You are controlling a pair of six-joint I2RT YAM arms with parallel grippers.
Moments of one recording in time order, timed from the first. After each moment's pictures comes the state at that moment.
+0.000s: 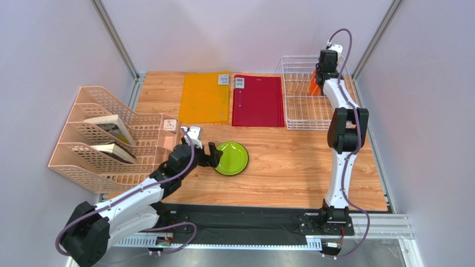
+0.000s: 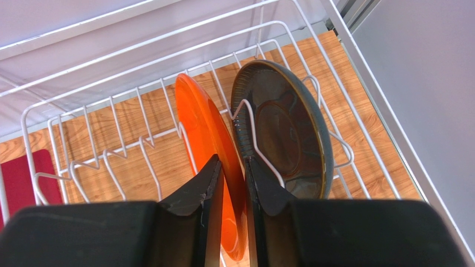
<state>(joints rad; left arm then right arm) -0.64 0.92 0.32 0.25 -0.12 -0.36 -0.02 2.30 2.04 -0.23 0.37 0.14</state>
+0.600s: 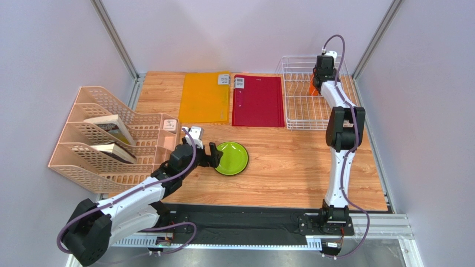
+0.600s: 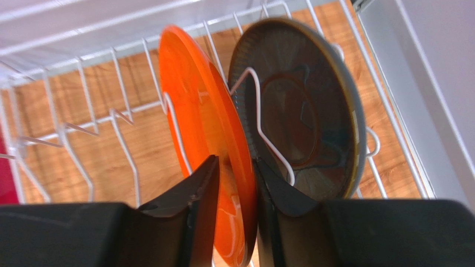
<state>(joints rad) -0.64 0.95 0.32 0.26 -0.12 -0.36 -0.02 2.35 2.04 -0.25 0.36 0.09</state>
